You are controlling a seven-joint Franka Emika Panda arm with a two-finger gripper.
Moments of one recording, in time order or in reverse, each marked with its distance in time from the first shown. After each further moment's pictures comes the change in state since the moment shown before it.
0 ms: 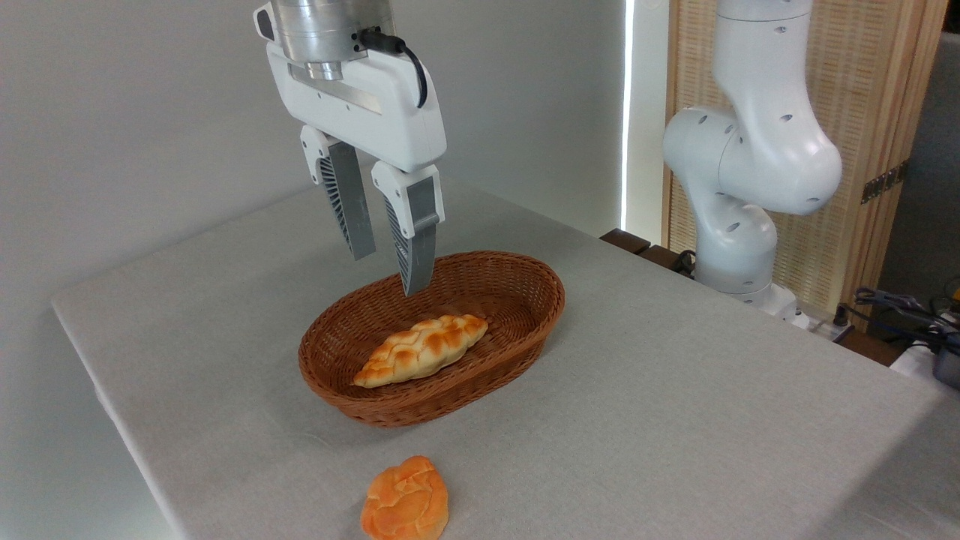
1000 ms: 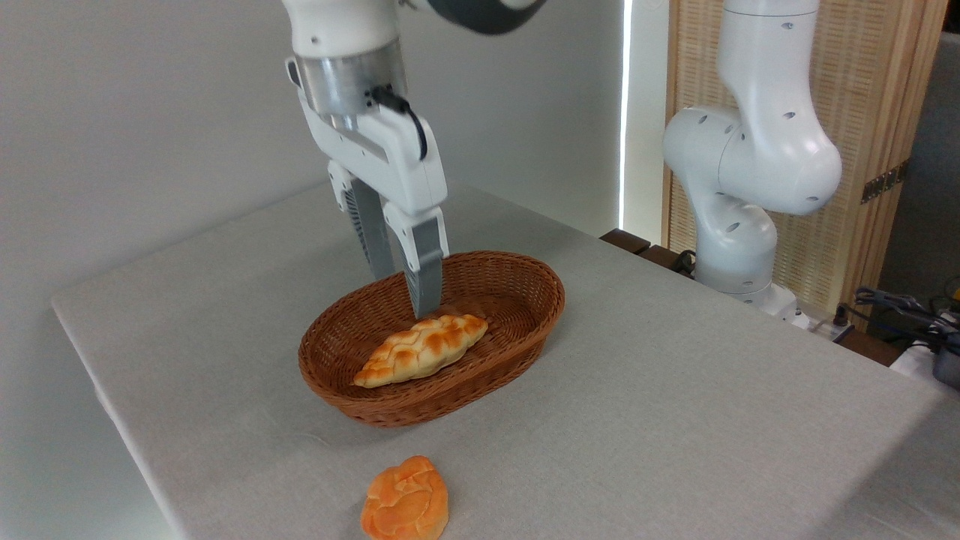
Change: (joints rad) arm -0.004 -0.077 -0.055 -0.240 -0.005 0.133 0.050
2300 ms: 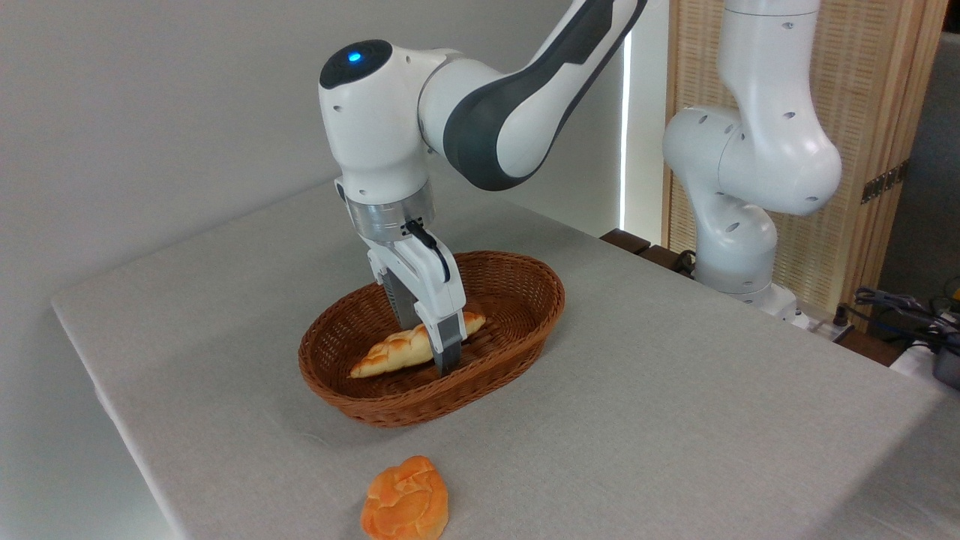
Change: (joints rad) arm -0.006 -0.001 -0.082 -0.363 -0.103 0.317 0.006
